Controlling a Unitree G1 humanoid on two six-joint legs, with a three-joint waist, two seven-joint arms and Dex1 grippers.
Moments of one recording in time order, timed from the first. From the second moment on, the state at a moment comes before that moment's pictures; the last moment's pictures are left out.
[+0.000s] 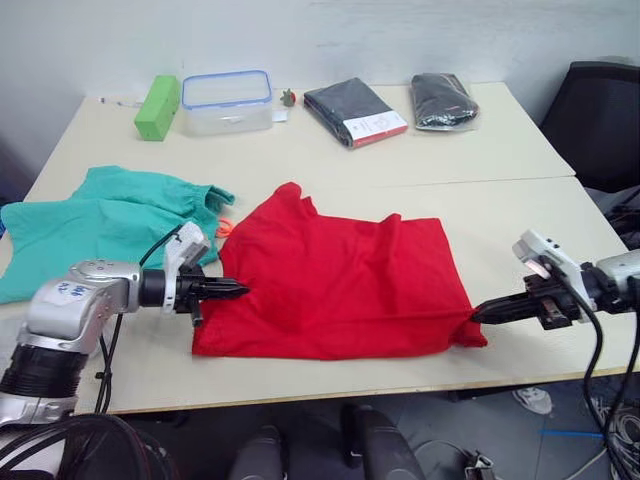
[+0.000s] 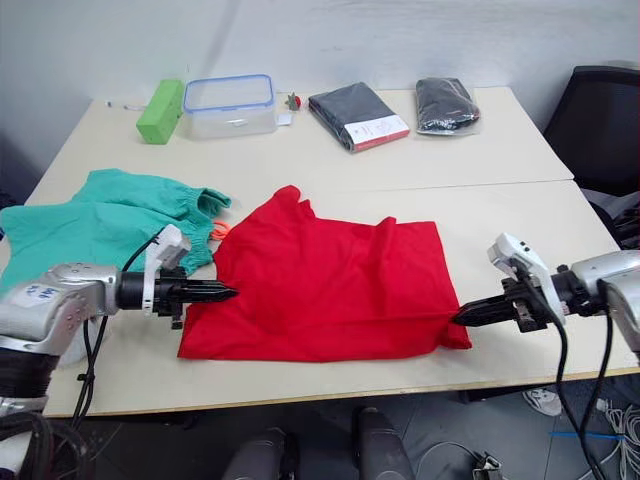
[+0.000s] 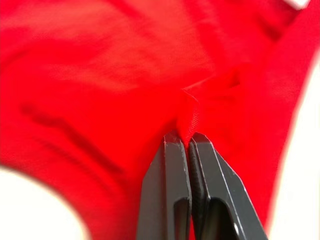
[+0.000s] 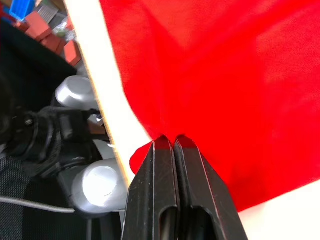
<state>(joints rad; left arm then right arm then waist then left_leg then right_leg) -0.44 0.85 -0.03 0.02 -0.49 0.83 -0.99 -0.49 -1.16 0.21 0.21 0.53 0.65 1.55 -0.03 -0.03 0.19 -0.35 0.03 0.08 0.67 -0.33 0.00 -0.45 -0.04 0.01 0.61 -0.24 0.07</state>
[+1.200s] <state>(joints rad) -0.19 0.90 0.07 -0.45 -0.57 0.74 -1.01 -0.18 -0.90 -0.09 -0.41 0.51 0.69 1.10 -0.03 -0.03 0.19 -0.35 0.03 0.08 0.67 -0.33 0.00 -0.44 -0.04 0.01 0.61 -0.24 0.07</state>
